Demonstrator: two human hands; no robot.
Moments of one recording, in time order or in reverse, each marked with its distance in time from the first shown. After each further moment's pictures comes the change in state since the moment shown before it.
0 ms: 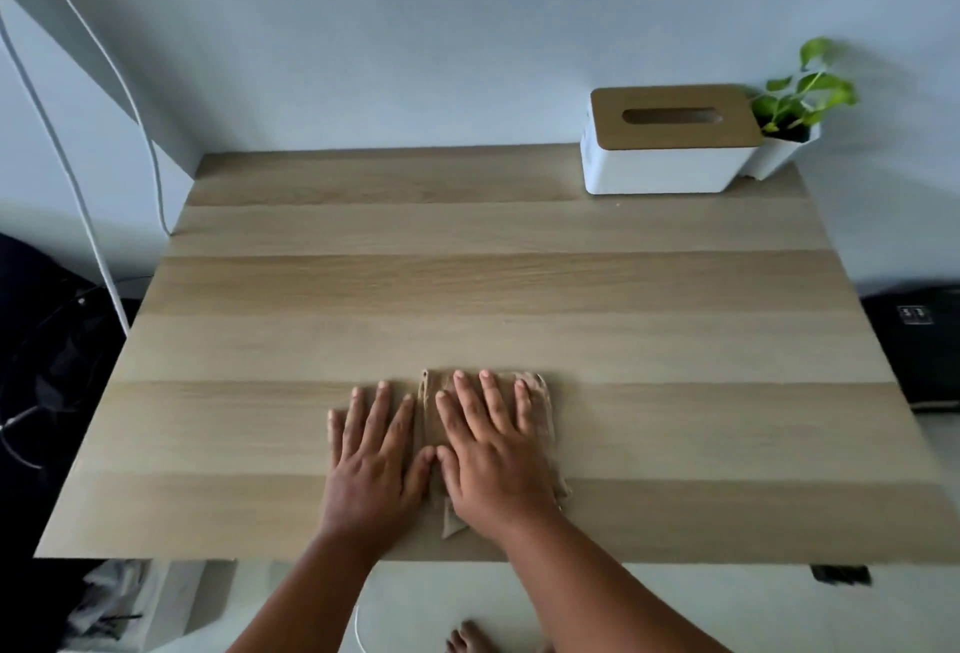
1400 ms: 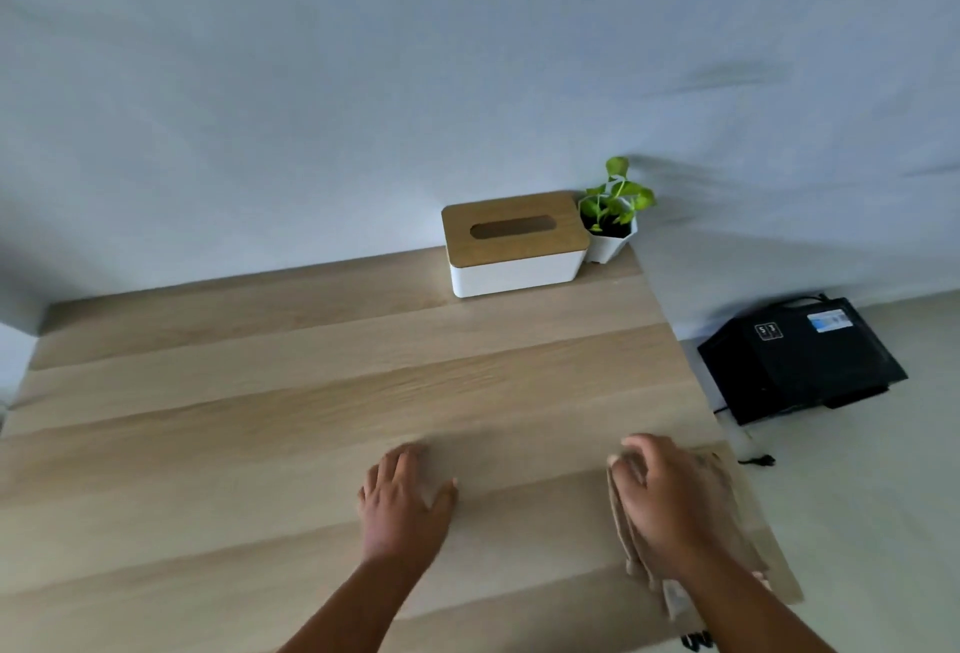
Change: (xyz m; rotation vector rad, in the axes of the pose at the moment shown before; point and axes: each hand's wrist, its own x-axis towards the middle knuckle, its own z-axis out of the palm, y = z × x) left_hand 0.118 0.172 -0.003 -0.311 -0.054 -0.110; right_hand -0.071 0.269 -0.149 0.335 0.193 0.830
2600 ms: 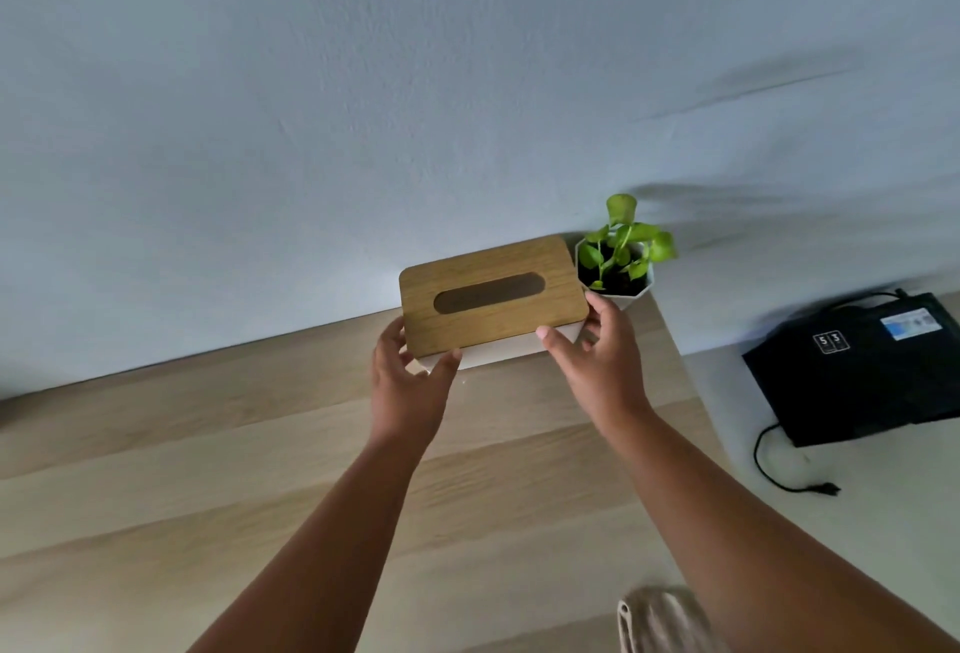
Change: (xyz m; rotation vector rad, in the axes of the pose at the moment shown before) left_hand 0.239 0.146 -0.016 -0.618 0.136 -0.135; right_hand 0.254 -0.113 0.011 0.638 0.041 -0.004
